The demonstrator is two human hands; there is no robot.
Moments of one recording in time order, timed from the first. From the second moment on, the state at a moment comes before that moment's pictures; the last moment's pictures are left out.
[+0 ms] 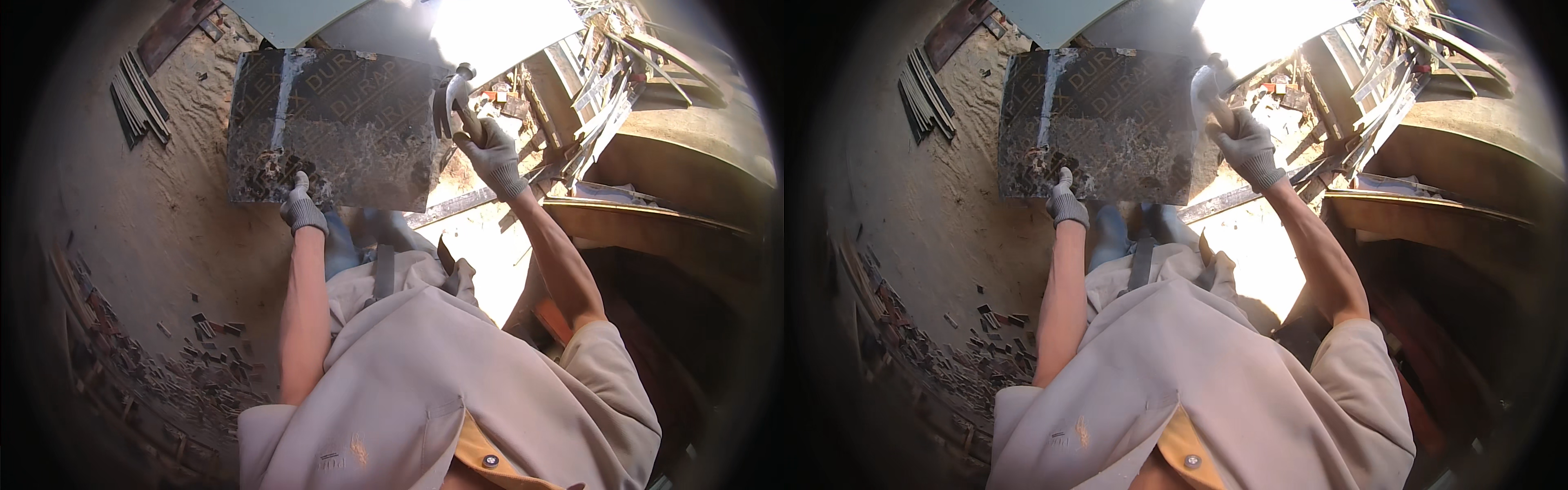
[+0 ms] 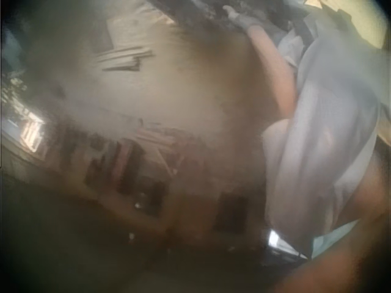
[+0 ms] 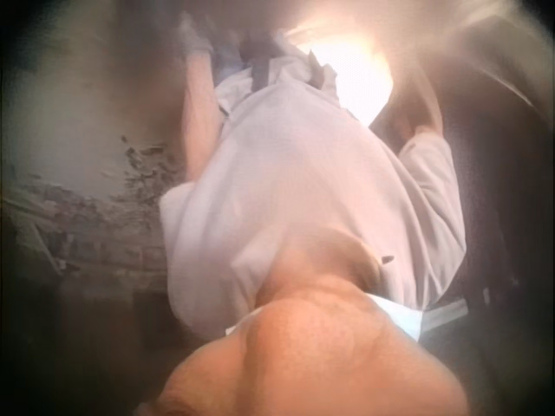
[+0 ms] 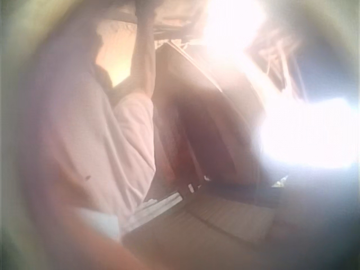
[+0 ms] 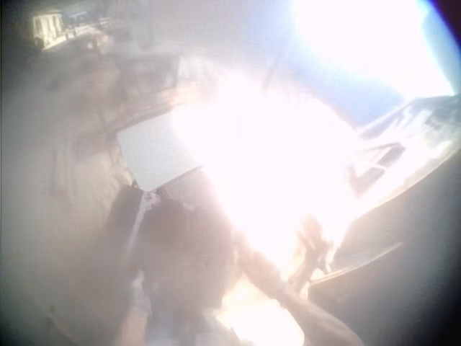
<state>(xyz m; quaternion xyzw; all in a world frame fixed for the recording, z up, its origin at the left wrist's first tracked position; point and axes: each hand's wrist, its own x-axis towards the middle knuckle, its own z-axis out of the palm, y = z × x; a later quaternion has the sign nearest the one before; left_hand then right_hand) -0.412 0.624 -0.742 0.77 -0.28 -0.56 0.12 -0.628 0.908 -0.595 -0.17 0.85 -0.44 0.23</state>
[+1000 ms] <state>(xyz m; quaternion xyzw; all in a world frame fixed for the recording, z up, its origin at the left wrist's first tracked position) -0.397 0.626 -0.705 0.81 -0.31 -0.49 0.06 -0.514 0.916 -0.580 -0.12 0.90 -0.39 0.16</state>
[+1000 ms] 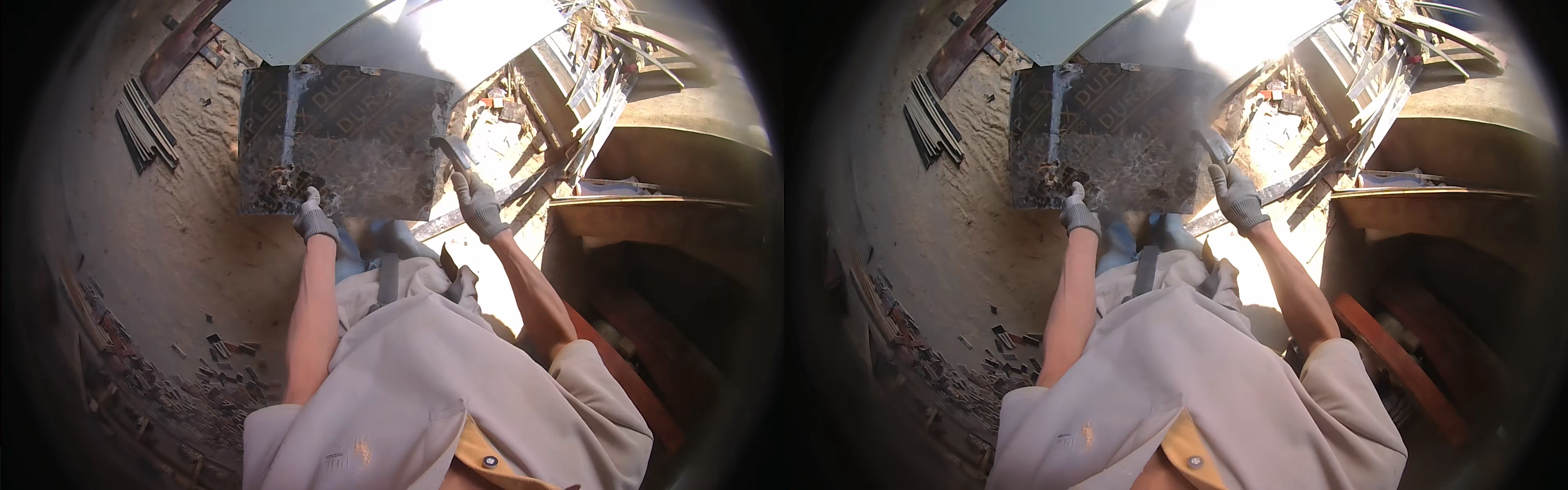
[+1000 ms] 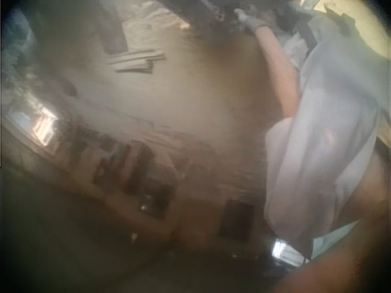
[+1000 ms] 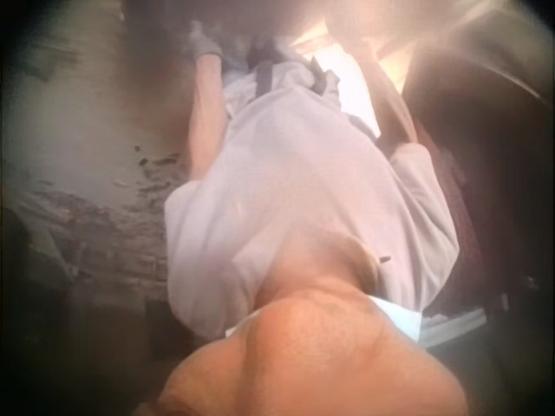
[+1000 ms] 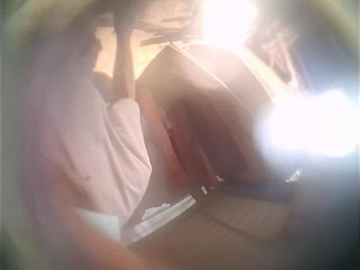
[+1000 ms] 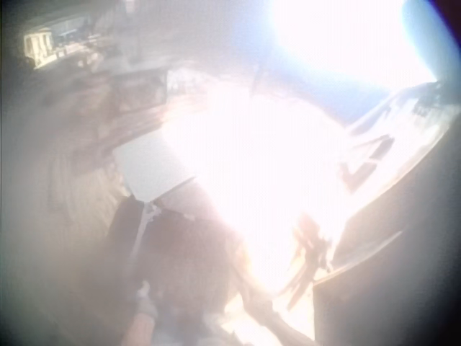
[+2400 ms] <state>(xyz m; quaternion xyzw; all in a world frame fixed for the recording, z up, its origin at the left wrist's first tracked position) -0.433 0.670 -0.664 0.80 -0.26 -0.54 0.11 -0.559 0.935 -0.549 -0.02 0.88 -0.25 0.41</state>
